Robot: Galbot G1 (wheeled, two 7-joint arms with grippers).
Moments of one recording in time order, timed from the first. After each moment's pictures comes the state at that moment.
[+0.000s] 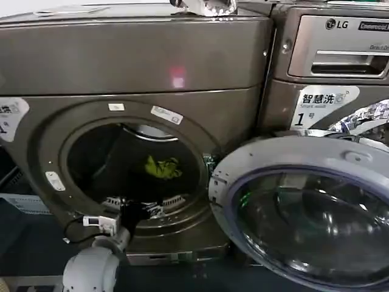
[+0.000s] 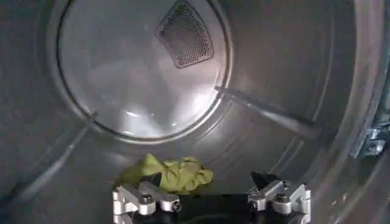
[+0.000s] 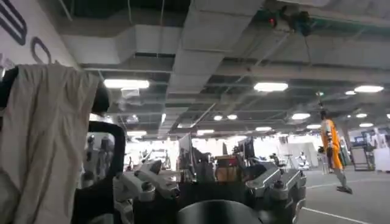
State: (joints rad) left arm 1.17 -1.50 -0.49 -2.15 0.10 0.74 0.26; right arm -1.77 1.06 2.56 1.35 0.55 -0.14 0.06
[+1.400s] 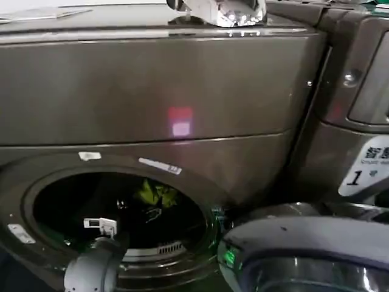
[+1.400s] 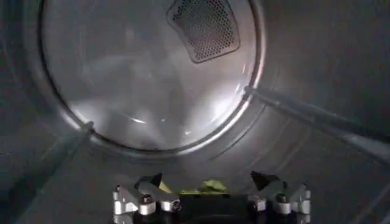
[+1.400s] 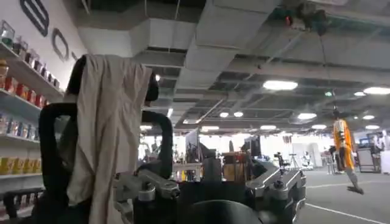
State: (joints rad) left arm 1.14 -1.52 -0.50 -2.10 0.13 0.74 0.21; right arm -1.75 1.07 2.52 1.36 0.51 -0.12 0.07
